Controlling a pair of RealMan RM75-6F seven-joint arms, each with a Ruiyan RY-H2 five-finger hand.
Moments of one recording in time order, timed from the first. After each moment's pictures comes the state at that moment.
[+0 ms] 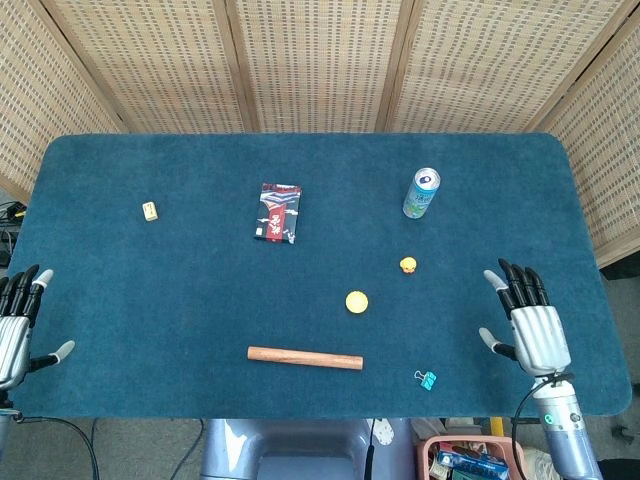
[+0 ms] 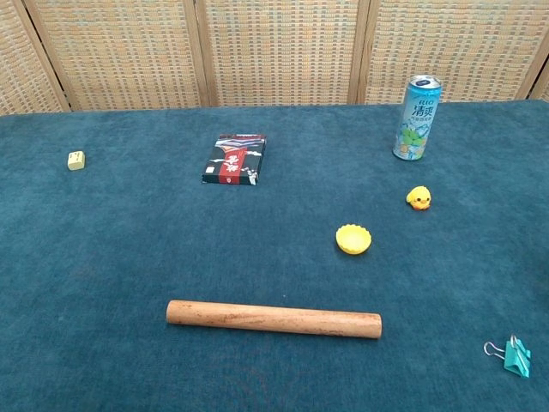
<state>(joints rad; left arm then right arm) -0.09 -1.16 -0.07 -1.62 1.46 1.51 0.12 0.21 -1.35 0.12 -1.51 -1.54 1.46 -0.10</state>
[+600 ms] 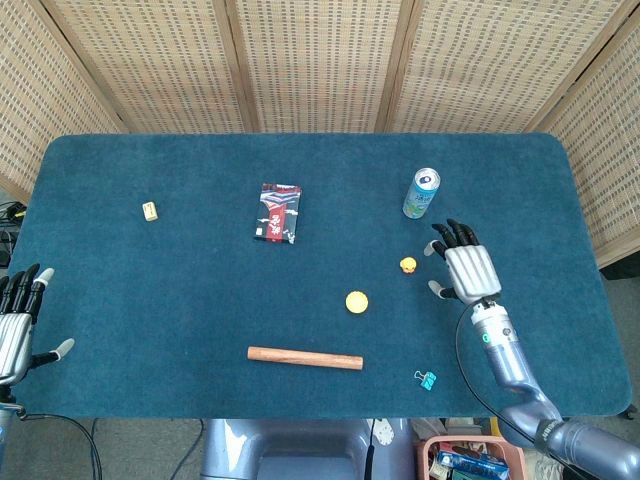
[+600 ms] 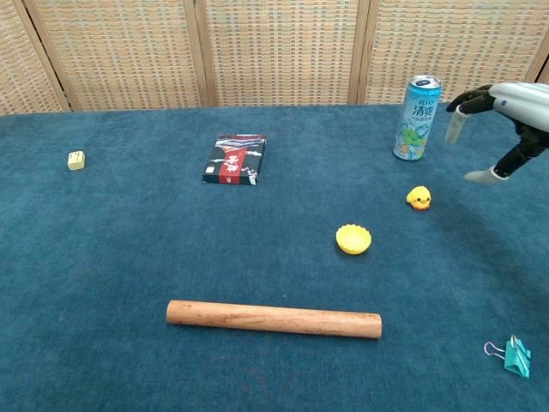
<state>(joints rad) -0.10 -1.18 -0.08 -1.59 1.42 1.47 0.14 0.55 -1.49 0.29 -1.35 -1.26 1.03 -0.24</state>
